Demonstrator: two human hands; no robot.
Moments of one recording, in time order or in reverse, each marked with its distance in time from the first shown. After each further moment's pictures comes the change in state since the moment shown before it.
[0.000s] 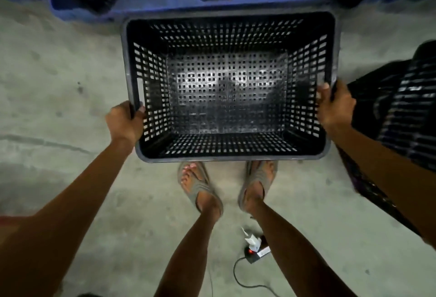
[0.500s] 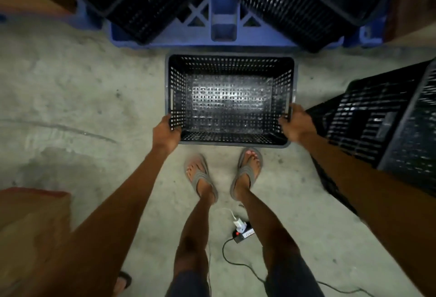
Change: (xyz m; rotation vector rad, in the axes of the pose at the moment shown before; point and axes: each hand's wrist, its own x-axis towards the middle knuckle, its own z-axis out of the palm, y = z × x) left_hand -0.143 0.077 -0.085 -0.126 -0.231 -0.107; right_hand -0.078 -0.084 -0.111 -0.265 -0.469 -0.025
